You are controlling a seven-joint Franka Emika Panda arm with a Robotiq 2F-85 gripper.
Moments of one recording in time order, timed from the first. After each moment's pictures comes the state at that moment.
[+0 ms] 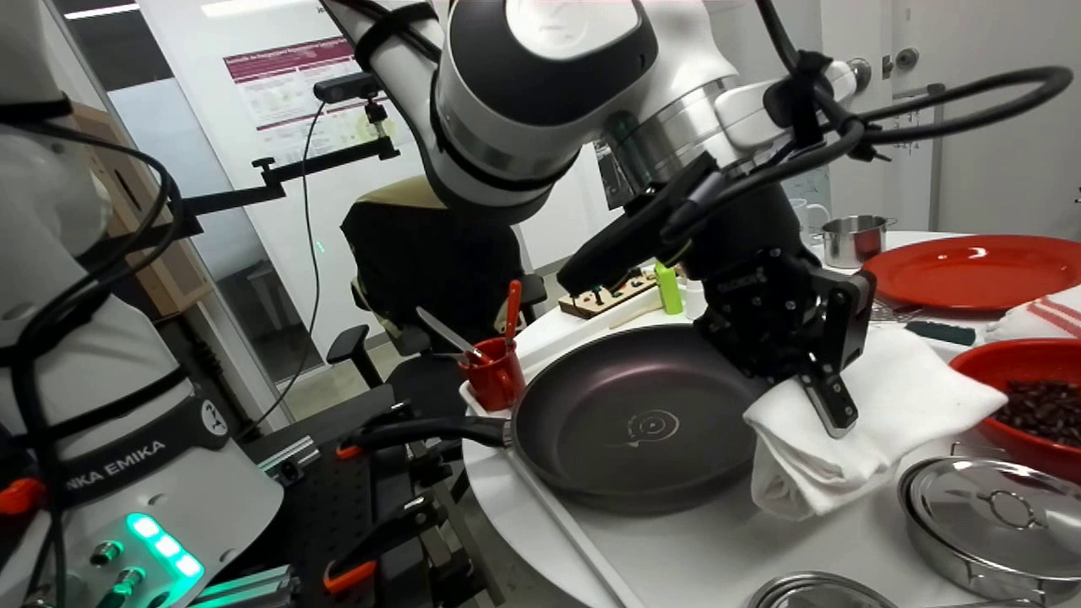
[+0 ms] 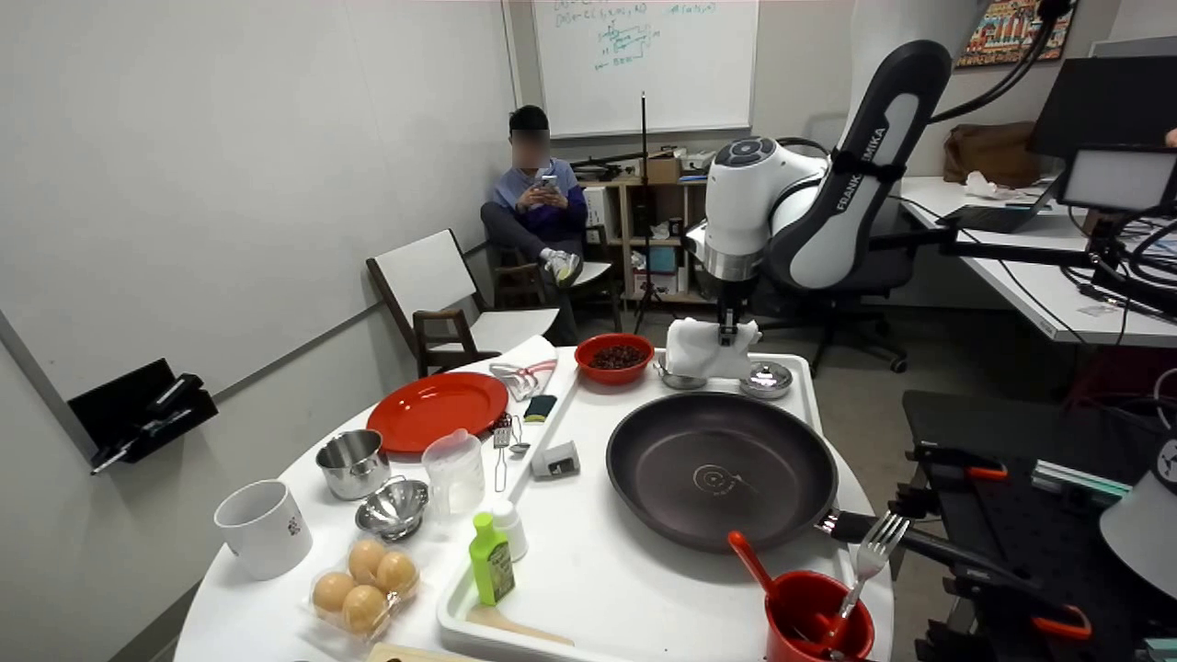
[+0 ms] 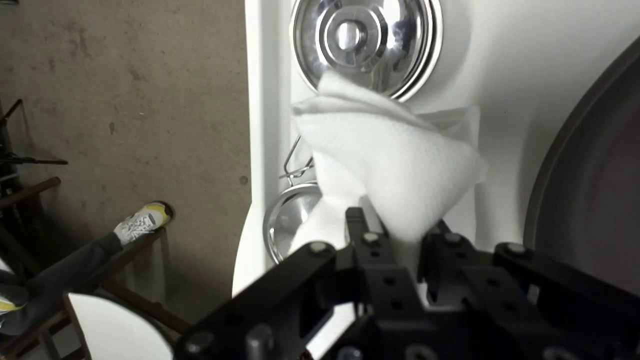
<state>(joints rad) 0.02 0.38 -0.54 -2.36 -0.60 2.92 -0.02</state>
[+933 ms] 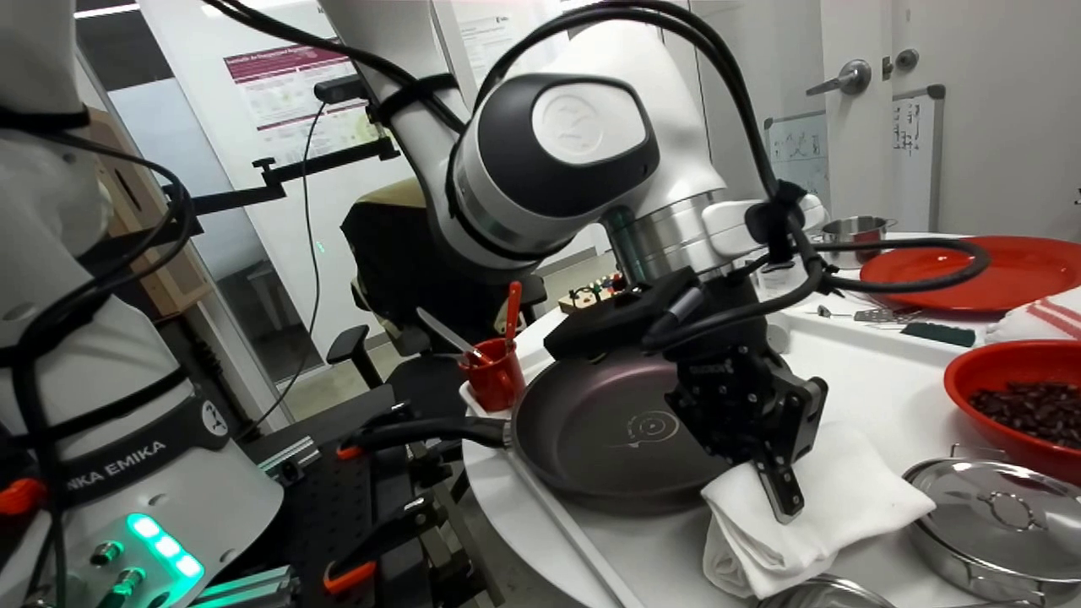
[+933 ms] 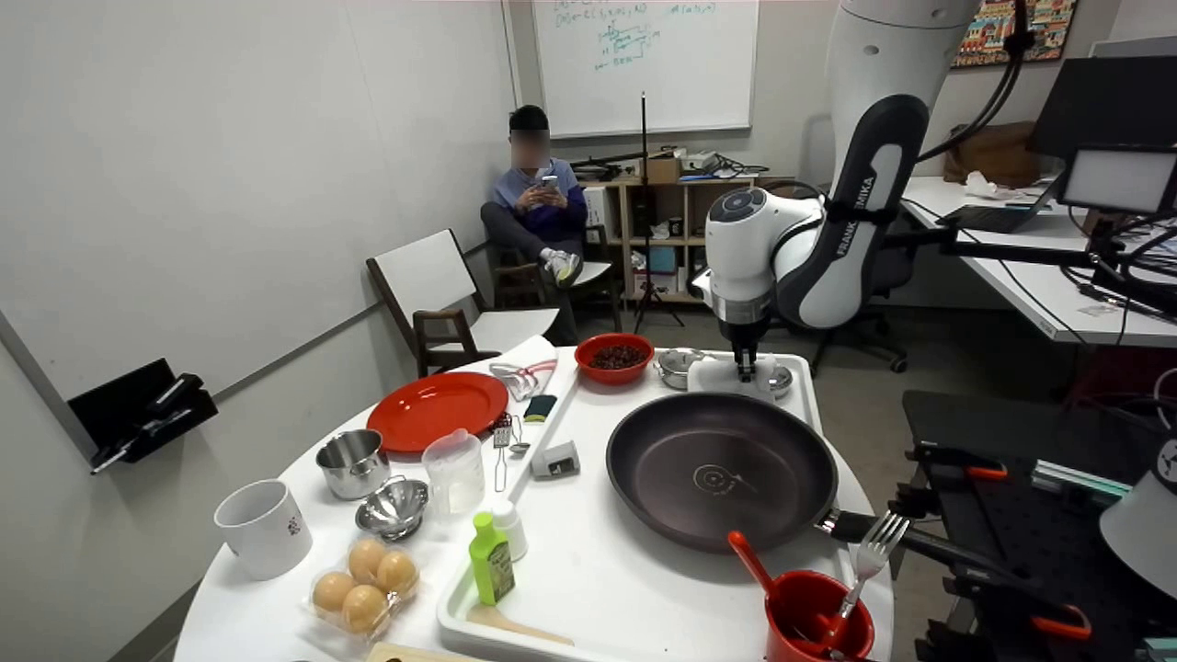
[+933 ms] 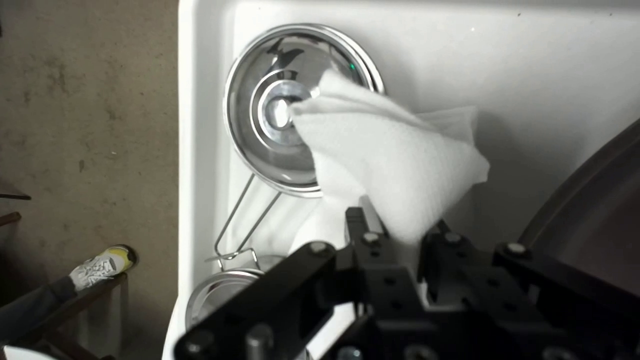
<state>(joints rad) 0.02 0.50 -0.51 -2.36 -0.62 2.90 0.00</state>
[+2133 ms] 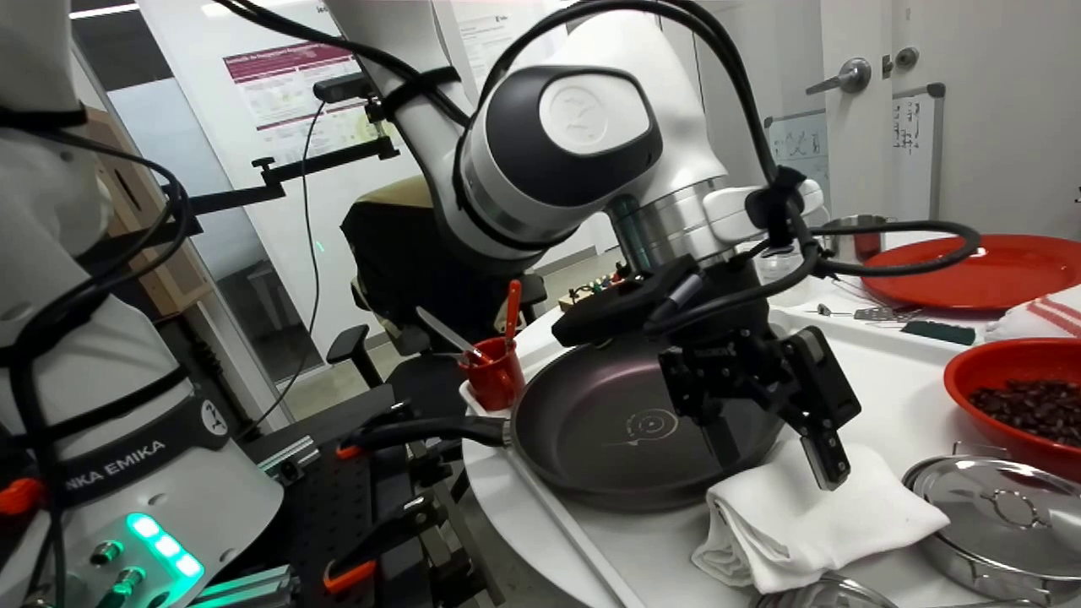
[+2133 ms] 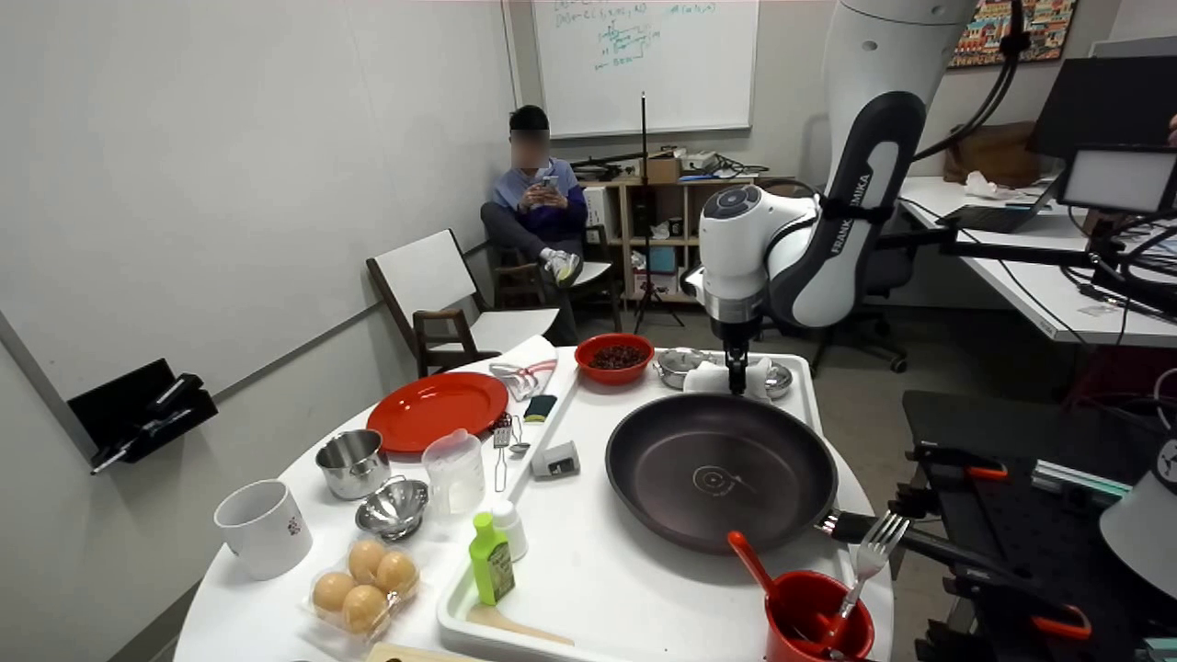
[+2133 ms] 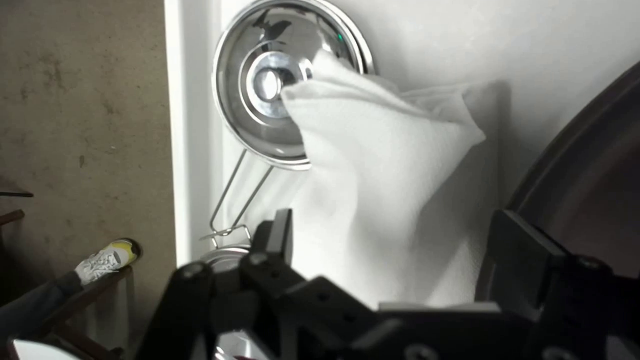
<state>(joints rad) 0.01 0.50 -0.48 -2.35 -0.61 2.90 0.04</state>
